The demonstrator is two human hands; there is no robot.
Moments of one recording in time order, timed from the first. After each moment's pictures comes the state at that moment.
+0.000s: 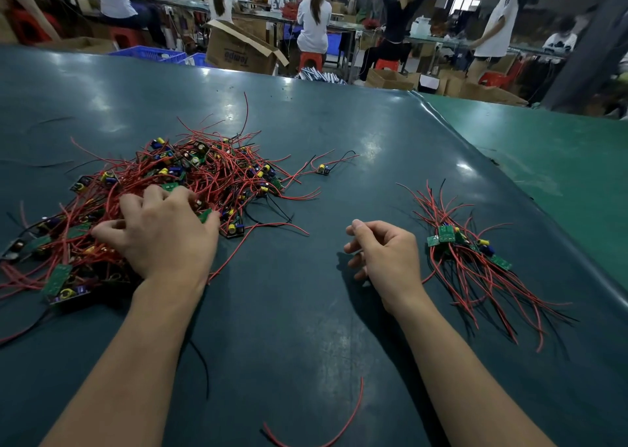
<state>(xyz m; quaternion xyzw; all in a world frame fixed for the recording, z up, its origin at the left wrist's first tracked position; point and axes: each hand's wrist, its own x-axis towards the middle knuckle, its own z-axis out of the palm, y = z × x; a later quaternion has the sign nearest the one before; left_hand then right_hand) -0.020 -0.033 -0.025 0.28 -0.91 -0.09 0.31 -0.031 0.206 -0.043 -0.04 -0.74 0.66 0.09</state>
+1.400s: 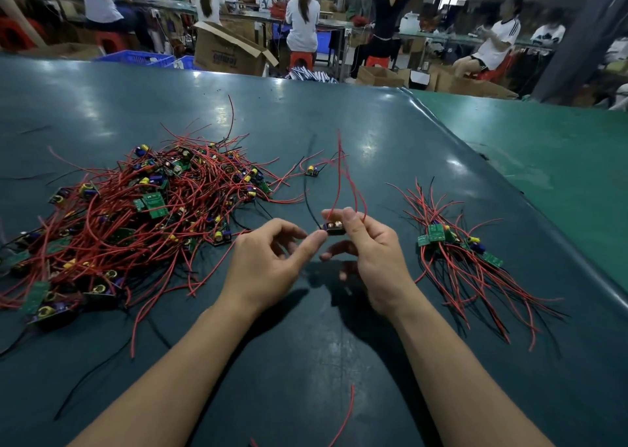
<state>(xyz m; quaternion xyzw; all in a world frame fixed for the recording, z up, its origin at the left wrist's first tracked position) -0.018 0.050 -0.046 -0.09 -0.81 -0.53 0.24 -0.024 0.202 -0.026 0.05 -0.65 0.76 -0.01</state>
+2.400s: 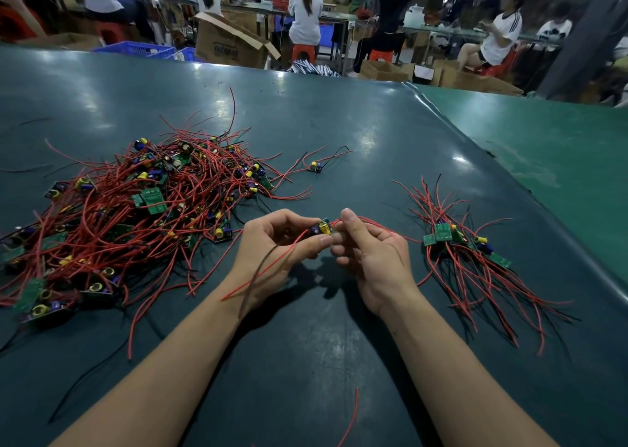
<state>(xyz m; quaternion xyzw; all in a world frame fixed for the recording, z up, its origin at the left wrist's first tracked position) -0.025 0.053 -0.035 -0.07 -0.66 -0.74 0.08 -0.035 0.195 -0.035 -0.06 -0.58 0.81 0.01</state>
